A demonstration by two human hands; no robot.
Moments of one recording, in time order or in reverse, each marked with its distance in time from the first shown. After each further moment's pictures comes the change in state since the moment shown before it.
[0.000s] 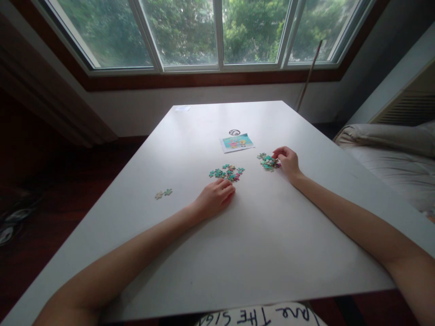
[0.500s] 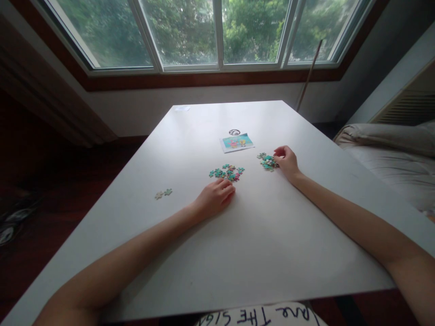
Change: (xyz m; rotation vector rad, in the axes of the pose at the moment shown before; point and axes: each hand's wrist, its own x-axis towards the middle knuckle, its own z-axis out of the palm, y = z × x) left_hand 0.001 0.001 -0.001 0.009 -0.006 -0.002; right_hand 0.004 0.009 0.000 -0.163 0.034 -0.086
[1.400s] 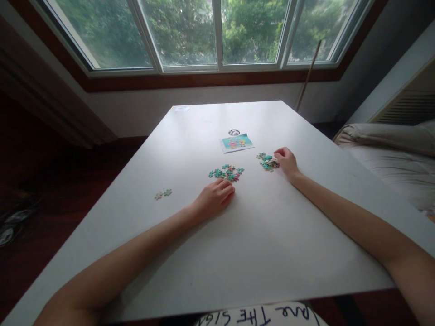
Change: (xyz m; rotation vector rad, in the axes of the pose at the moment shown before) left_hand -0.001 -0.001 0.001 -0.004 0.003 -0.001; right_hand 0.002 0.002 0.000 -0.067 0.015 0.133
